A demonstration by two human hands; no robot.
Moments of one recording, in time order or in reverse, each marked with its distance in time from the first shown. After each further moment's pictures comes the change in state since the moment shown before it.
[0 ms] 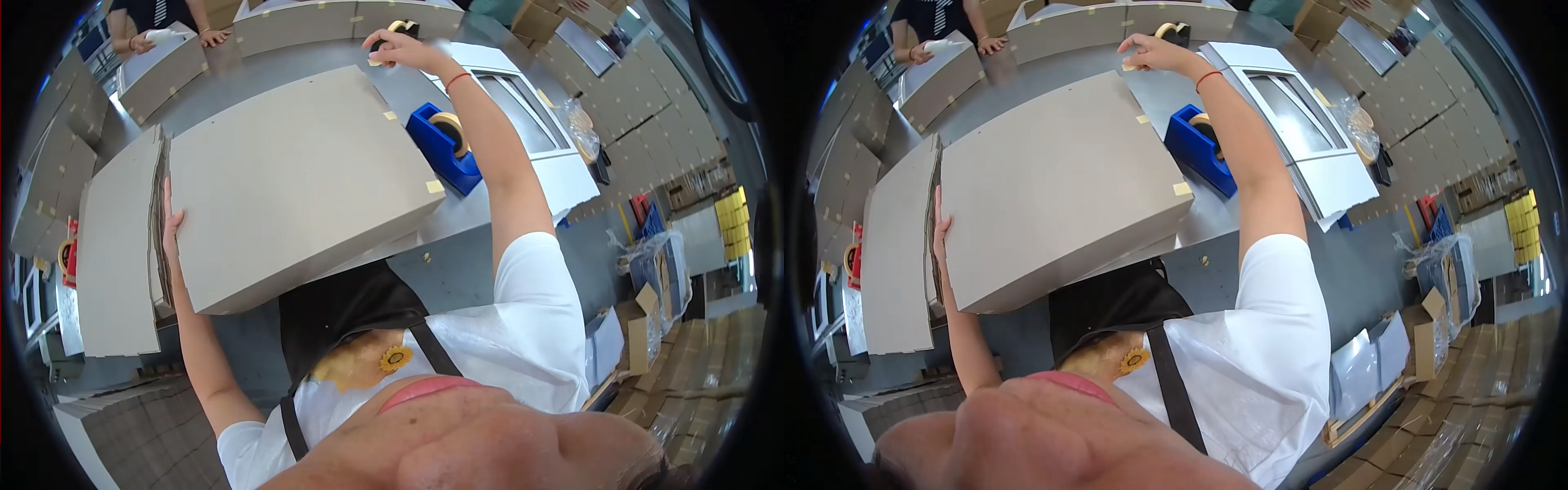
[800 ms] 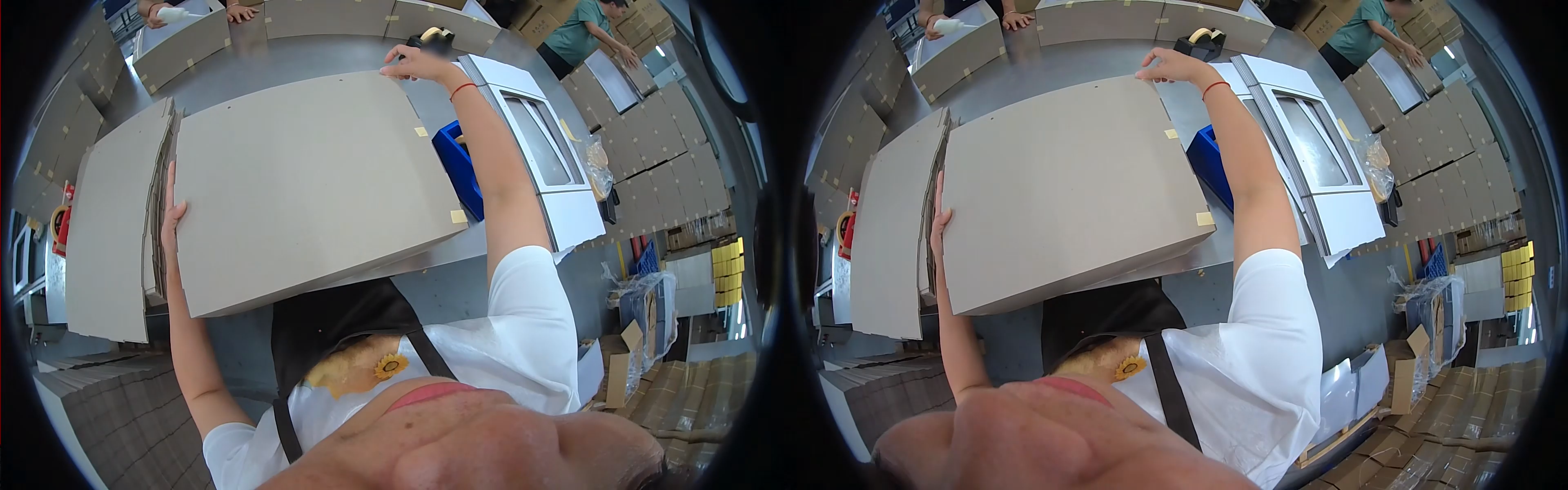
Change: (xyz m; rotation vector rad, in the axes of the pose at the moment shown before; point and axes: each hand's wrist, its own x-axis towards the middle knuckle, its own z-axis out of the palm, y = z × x) left_hand -0.004 -0.002 -0.005 -0.001 0.028 0.007; right_hand 0.045 0.026 0.017 -0.245 -0.109 0.233
